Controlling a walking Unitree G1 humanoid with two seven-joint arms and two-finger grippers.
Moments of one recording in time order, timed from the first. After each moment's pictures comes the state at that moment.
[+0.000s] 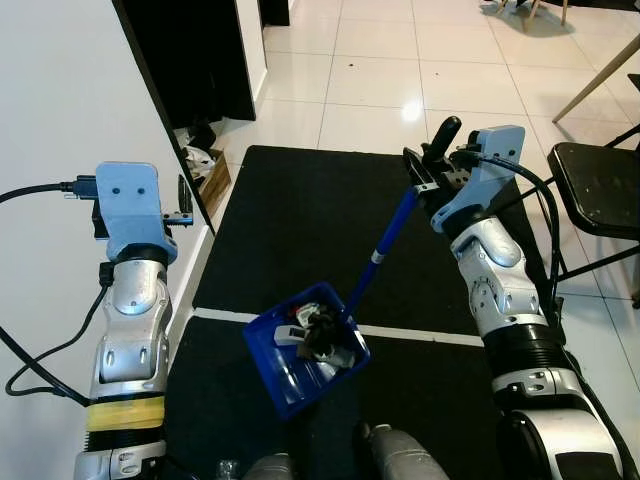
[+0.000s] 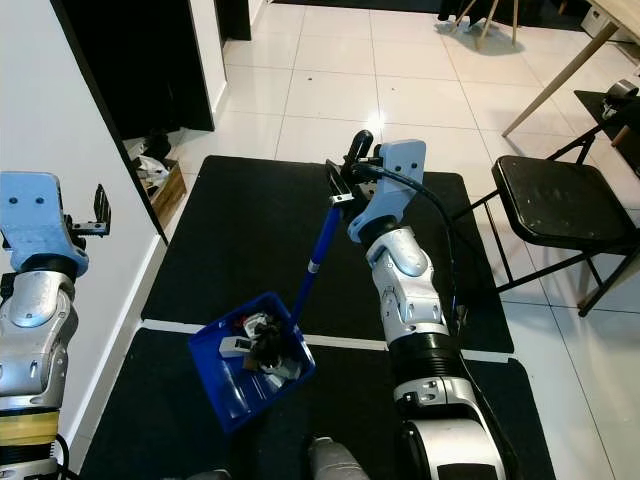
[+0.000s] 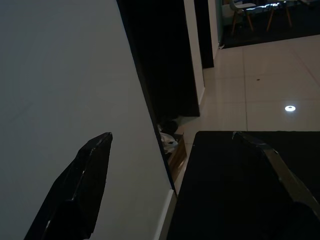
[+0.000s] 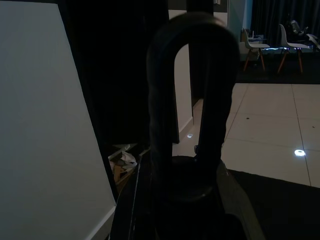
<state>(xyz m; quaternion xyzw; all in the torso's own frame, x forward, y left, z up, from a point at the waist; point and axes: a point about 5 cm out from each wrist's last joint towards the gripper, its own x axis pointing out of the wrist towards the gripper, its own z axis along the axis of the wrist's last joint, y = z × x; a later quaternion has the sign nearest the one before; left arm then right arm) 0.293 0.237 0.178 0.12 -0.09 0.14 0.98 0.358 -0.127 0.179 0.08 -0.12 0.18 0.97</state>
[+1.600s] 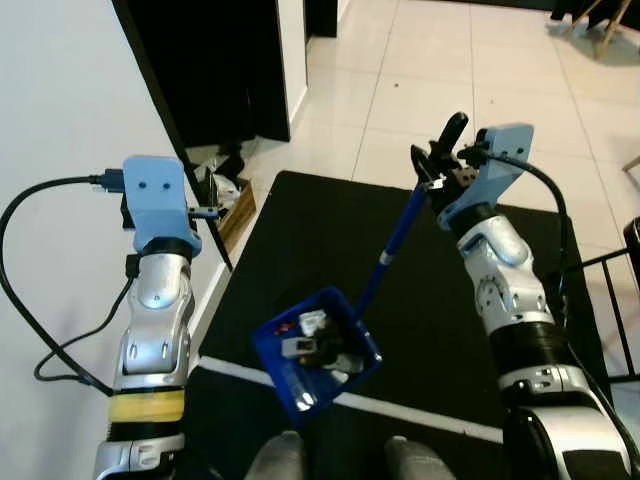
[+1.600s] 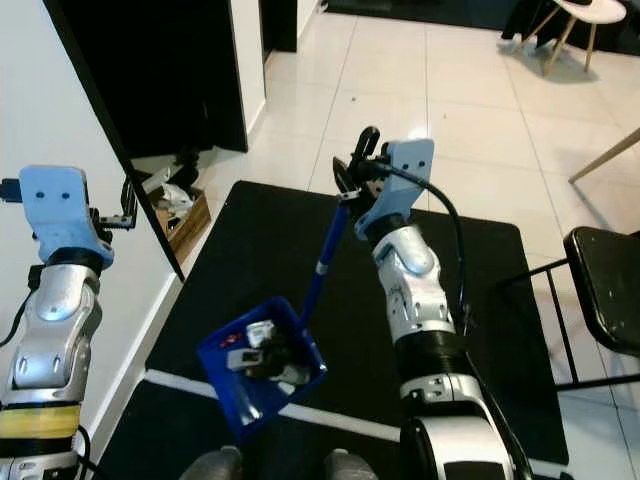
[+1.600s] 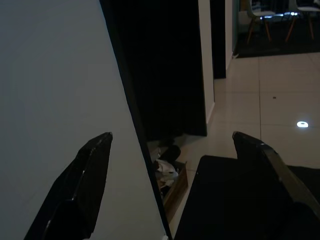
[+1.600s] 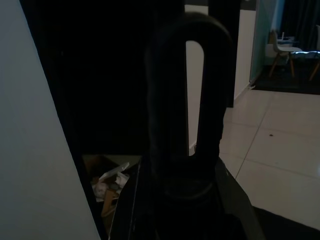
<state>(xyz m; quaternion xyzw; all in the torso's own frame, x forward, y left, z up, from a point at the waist) 0.301 0.220 0.183 0.11 -0.11 0.11 0.98 0.360 -0.129 0.180 0.08 -0.12 0.18 0.97</state>
